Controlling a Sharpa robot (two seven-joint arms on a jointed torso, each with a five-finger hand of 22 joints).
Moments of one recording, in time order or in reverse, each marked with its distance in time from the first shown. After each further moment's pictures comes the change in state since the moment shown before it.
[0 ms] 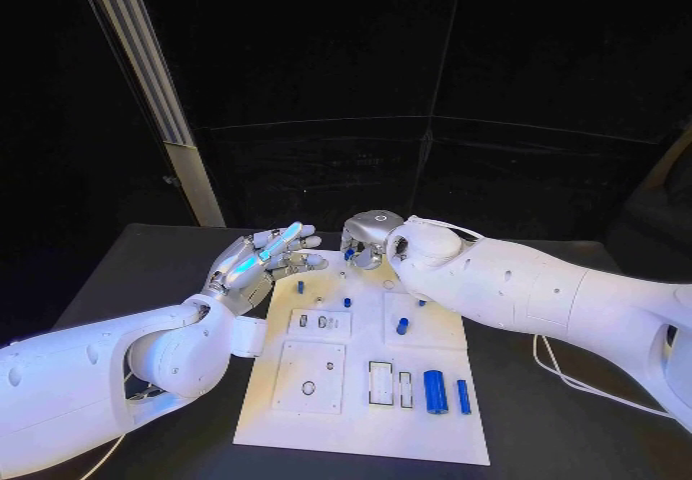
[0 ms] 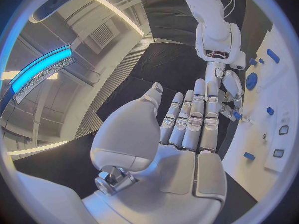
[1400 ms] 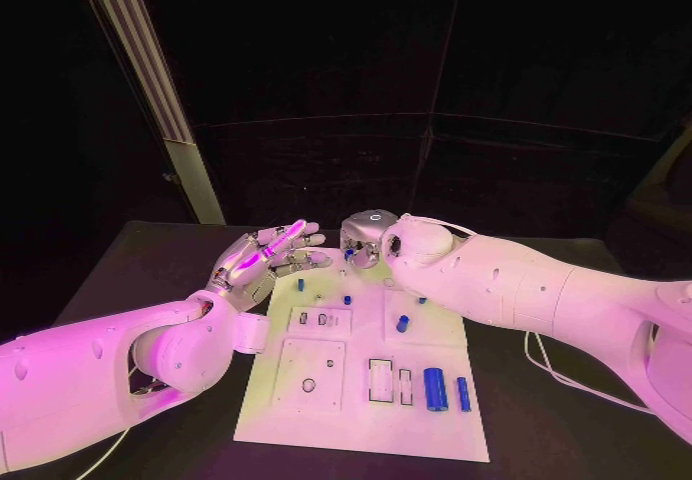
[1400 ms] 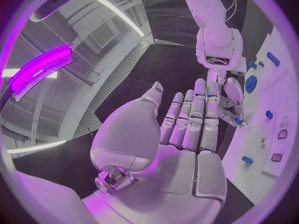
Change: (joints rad) left arm 0.002 0.008 0.000 -0.007 0.000 0.015 -0.012; left_hand 0.000 0.000 0.003 -0.003 0.000 0.000 0.000 -0.004 0.000 0.000 0.000 0.000 0.000 0.000 0.000 0.000 0.001 0.000 0.000 0.000 0.000 -0.001; right arm -0.003 0.050 -0.001 -0.066 -0.030 0.041 -0.004; right_hand 0.000 -0.008 0.003 0.008 -0.002 -0.003 0.001 -0.003 -0.001 -0.003 0.003 -0.004 0.000 -0.006 -0.002 0.000 0.000 0.000 -0.014 0.000 -0.008 -0.019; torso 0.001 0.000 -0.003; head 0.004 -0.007
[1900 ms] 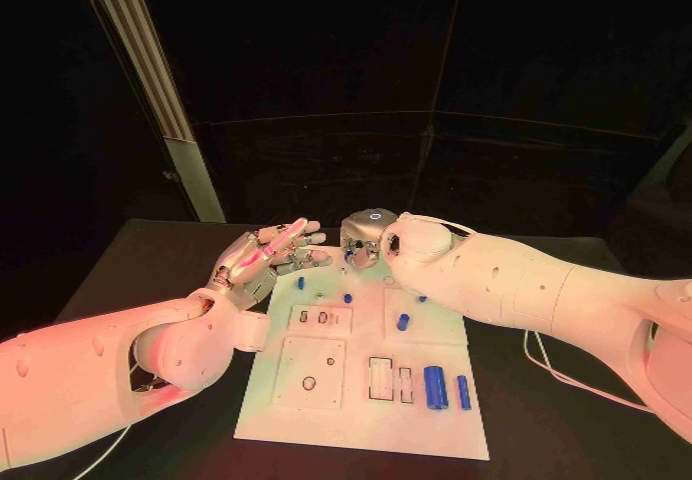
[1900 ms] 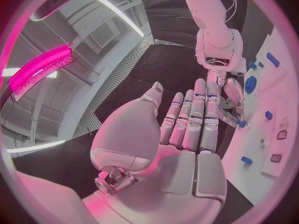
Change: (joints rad) left arm 0.000 0.001 0.000 -0.002 0.000 0.005 -0.005; left_hand 0.000 0.000 0.000 0.000 0.000 0.000 0.000 0.000 0.000 0.000 0.000 0.000 0.000 0.000 0.000 -0.004 0.001 0.000 0.000 0.000 0.000 -0.001; right arm -0.001 0.003 0.000 -0.001 -0.006 0.010 -0.007; right_hand -0.016 -0.038 -0.014 0.025 -0.008 -0.059 0.017 -0.006 -0.011 -0.060 0.012 -0.030 -0.002 -0.025 0.014 -0.018 -0.009 0.000 -0.071 0.008 -0.053 -0.104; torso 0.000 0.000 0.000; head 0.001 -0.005
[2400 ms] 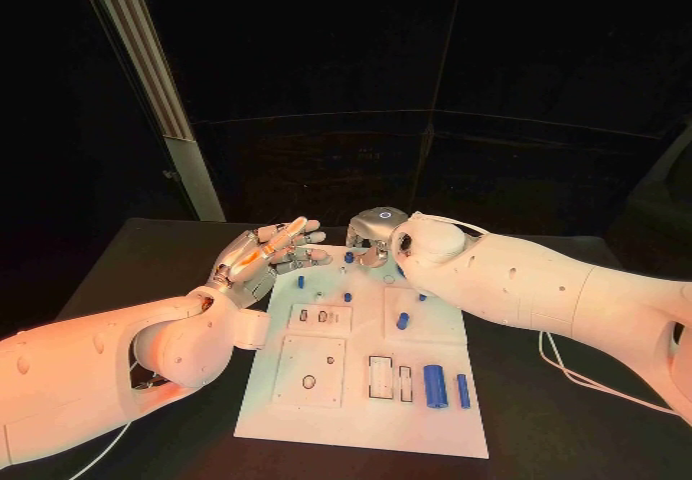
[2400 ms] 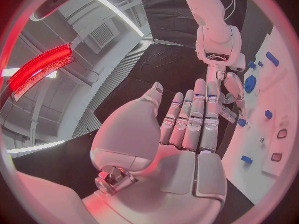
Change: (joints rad) left arm 0.000 -0.003 -0.001 -0.005 0.000 0.002 -0.004; left_hand 0.000 0.000 0.000 0.000 0.000 0.000 0.000 0.000 0.000 0.000 0.000 0.000 0.000 0.000 0.000 0.000 0.000 0.000 0.000 0.000 0.000 0.000; right arm 0.000 -0.065 0.000 0.067 0.004 -0.027 0.000; right_hand 0.007 -0.019 -0.054 0.026 0.007 -0.057 0.002 0.000 -0.001 -0.034 0.004 0.017 0.004 -0.002 0.002 -0.019 -0.010 0.000 -0.014 0.005 -0.023 -0.032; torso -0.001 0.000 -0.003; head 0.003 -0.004
